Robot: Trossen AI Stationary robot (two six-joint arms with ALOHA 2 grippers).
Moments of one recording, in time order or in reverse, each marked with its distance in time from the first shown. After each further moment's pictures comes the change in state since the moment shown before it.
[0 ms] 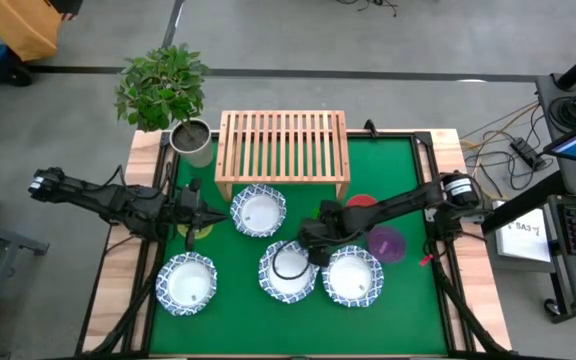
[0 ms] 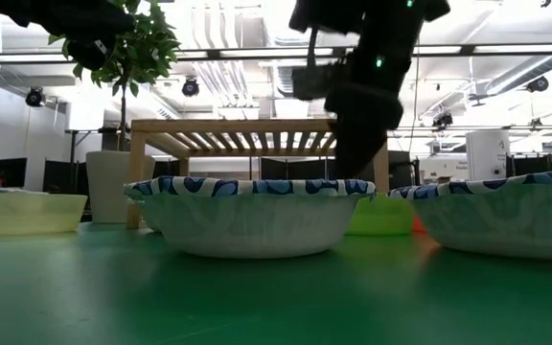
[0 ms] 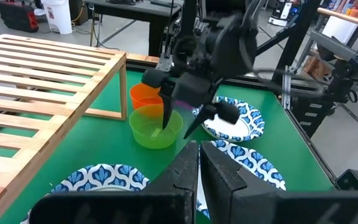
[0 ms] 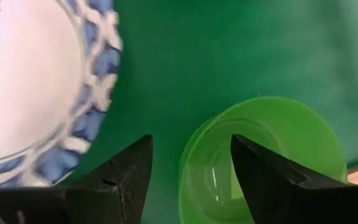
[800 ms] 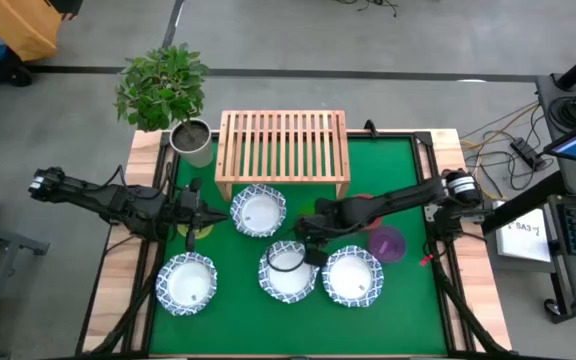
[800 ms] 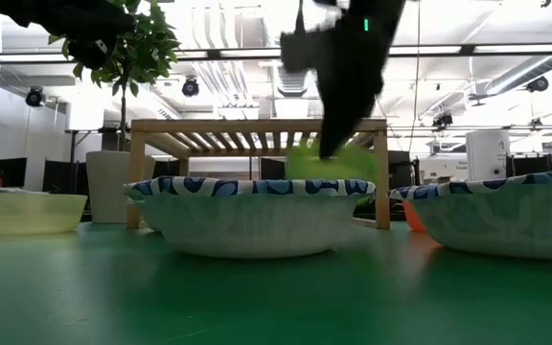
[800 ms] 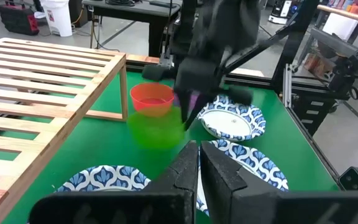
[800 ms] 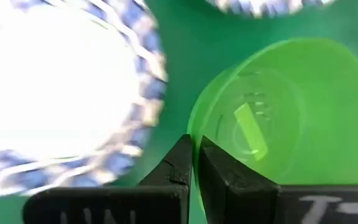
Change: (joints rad) left arm 0.000 0.001 0.000 0.001 0.000 0.019; right arm -0.022 -0.048 0.125 -0.062 -0.176 -0.026
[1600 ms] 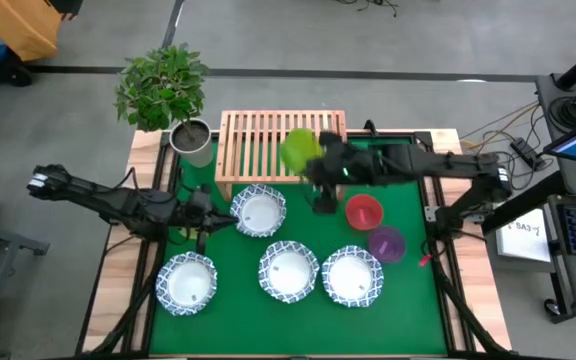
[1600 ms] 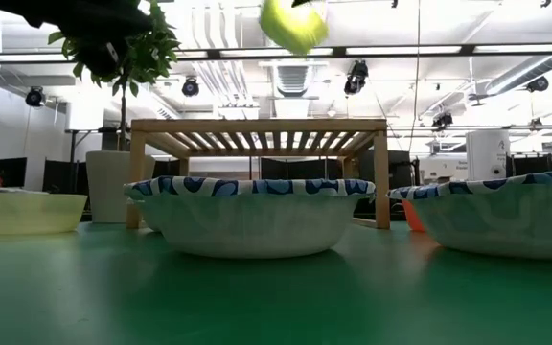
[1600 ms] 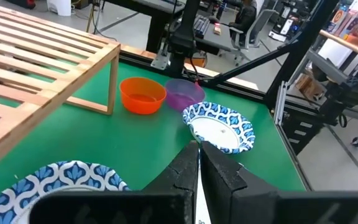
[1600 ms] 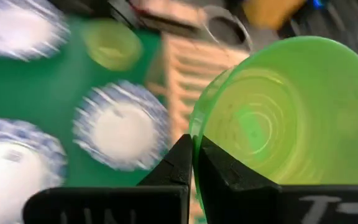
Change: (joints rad) left arm 0.000 0.139 -0.001 0.139 0.008 -0.168; right arm -0.182 -0.236 0.301 -0.039 0.191 -0.557
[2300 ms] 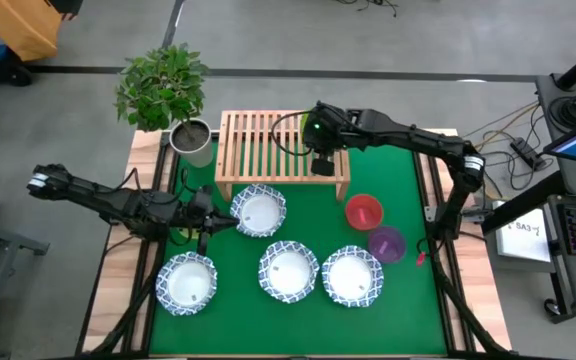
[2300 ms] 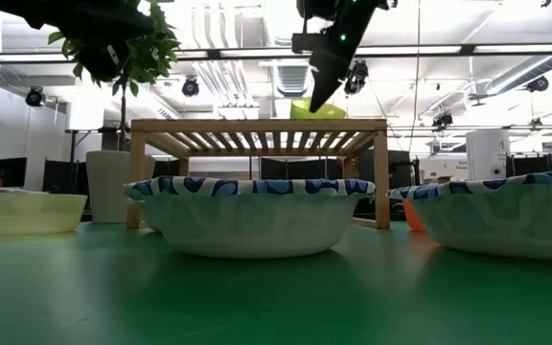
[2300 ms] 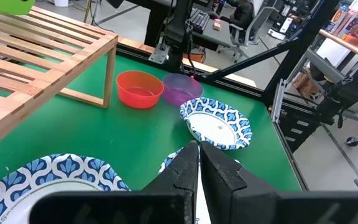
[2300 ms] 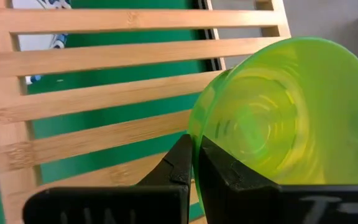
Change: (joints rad) left arm 0.000 0.015 0.000 0.004 0.007 -0.026; right arm -0.342 0.184 0.000 -0.116 -0.078 -0.096
